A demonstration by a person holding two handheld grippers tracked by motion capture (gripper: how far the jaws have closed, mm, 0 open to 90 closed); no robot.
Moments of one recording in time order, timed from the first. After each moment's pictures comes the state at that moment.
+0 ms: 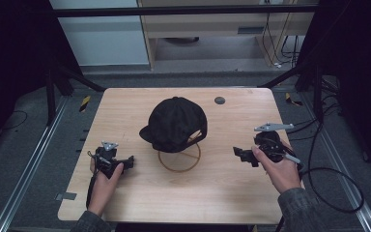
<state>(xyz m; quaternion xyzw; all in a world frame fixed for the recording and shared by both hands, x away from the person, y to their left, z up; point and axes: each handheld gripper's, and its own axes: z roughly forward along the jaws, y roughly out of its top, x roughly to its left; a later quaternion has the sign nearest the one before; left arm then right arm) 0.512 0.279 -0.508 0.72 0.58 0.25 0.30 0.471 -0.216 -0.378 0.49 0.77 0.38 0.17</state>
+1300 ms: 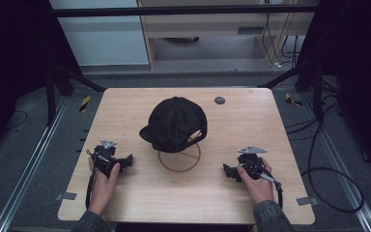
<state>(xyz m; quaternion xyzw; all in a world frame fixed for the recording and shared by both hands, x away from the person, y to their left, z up) 0.519 0.287 -0.508 0.72 0.58 0.25 0.29 0.483 -0.193 -0.506 0.52 0.76 0.34 0.19</state>
